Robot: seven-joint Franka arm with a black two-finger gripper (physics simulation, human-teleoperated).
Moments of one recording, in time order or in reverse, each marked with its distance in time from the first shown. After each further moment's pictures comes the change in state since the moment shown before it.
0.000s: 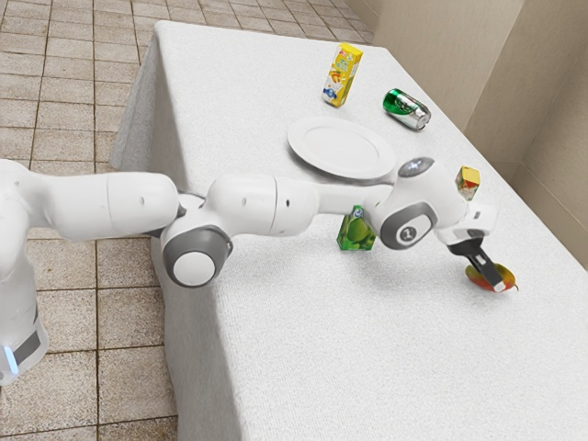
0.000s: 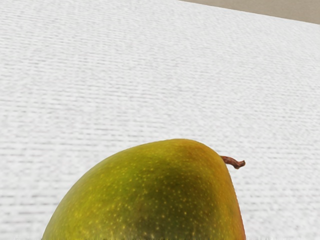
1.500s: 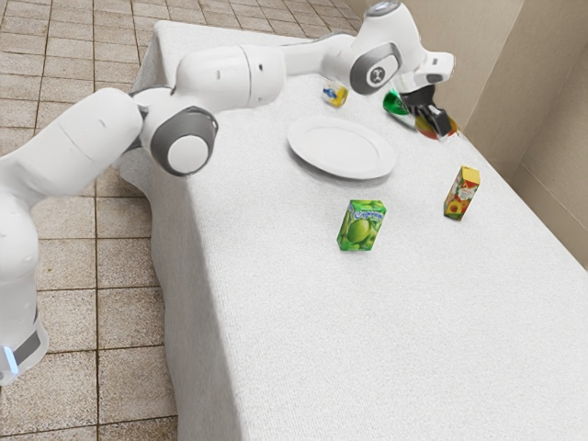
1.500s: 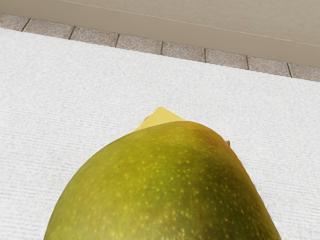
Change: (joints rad) arm 0.366 -0.521 0.038 -0.393 0.018 -0.272 0.038
